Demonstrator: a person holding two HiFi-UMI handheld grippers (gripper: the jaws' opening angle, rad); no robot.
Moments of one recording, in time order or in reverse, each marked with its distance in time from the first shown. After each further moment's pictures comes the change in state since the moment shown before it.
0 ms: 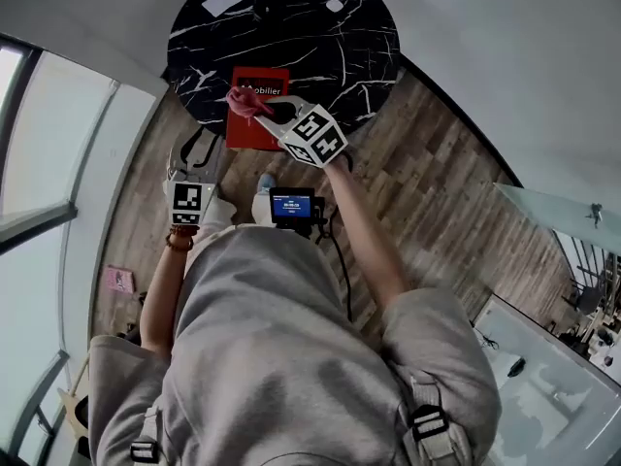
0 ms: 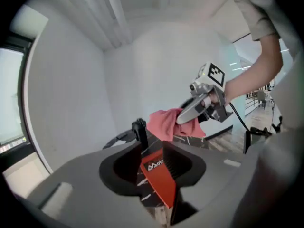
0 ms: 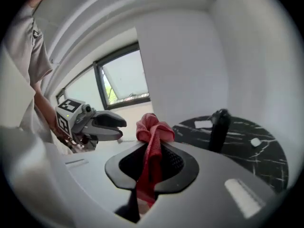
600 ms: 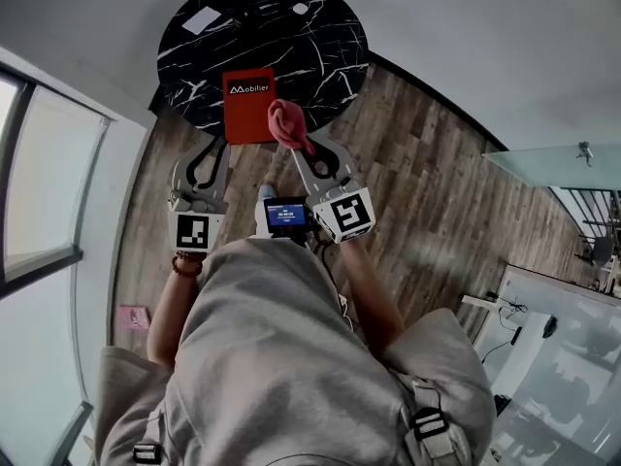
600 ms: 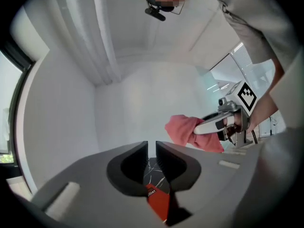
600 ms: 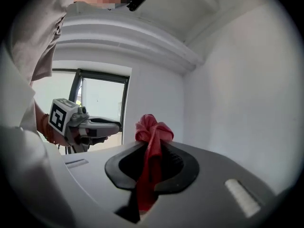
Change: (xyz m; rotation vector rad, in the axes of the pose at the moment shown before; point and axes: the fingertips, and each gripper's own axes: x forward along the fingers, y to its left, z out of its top) left arm -0.124 -0.048 0.118 0.061 -0.344 -0.124; right arm -0.170 0.135 0.032 -0.059 -0.454 -0.574
